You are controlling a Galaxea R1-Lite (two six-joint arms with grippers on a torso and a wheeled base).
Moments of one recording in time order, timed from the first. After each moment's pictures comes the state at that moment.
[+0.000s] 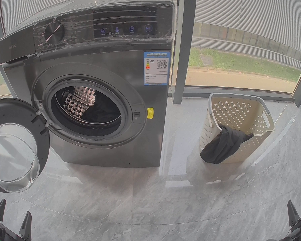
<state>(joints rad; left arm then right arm) 0.00 0.01 -0.02 0.00 0.03 -0.01 0.00 0.01 -0.02 0.00 0.00 0.00</state>
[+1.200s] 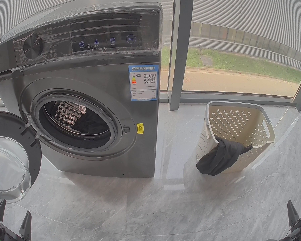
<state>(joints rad) 0.00 0.02 -0.02 0.00 0.03 -0.02 0.00 0.02 -0.02 0.00 0.00 0.00</state>
